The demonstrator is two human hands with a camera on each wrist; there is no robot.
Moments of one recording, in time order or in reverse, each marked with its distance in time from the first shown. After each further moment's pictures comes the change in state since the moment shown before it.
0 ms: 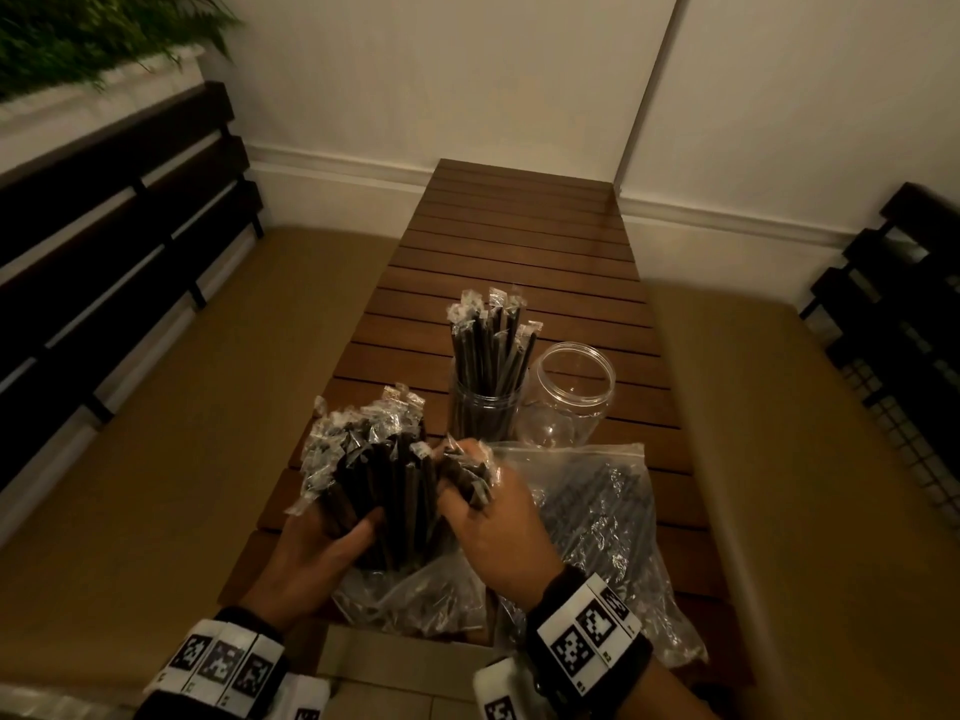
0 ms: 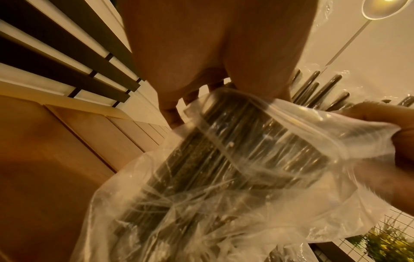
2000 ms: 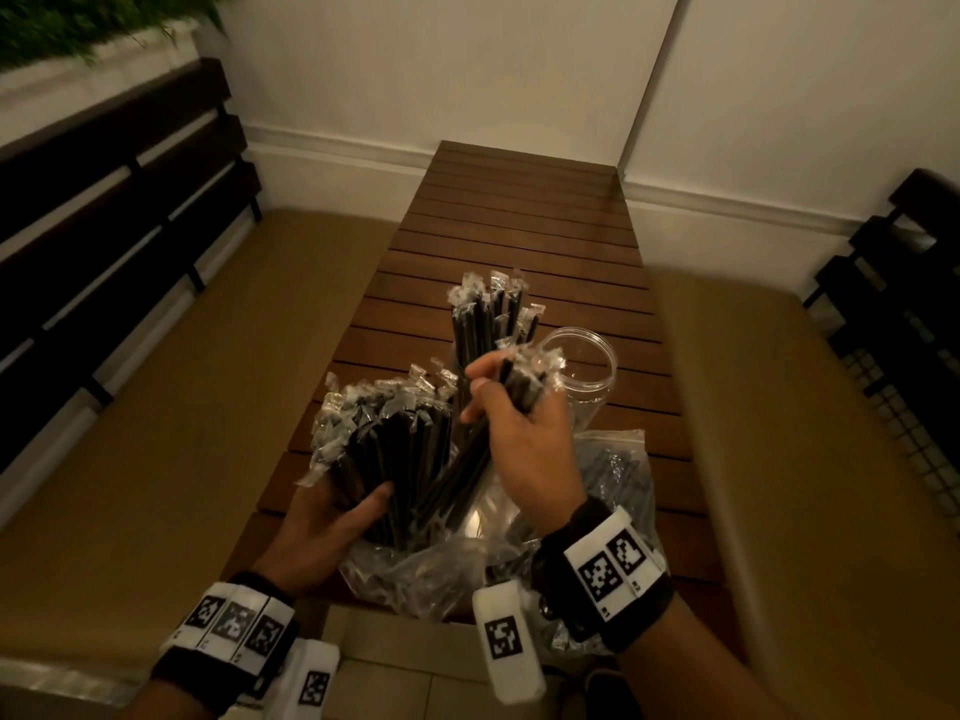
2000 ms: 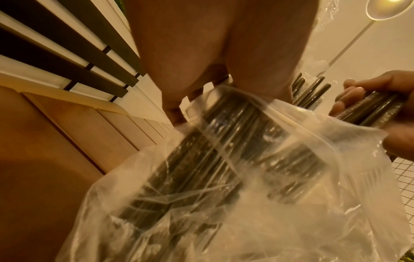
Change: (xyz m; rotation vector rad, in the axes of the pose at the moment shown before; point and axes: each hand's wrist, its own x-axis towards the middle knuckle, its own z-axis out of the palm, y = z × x) left_hand 0.009 0.000 0.003 -0.068 -0.010 -0.015; right_hand 0.024 -0.048 -0.026 0.320 0.198 0.000
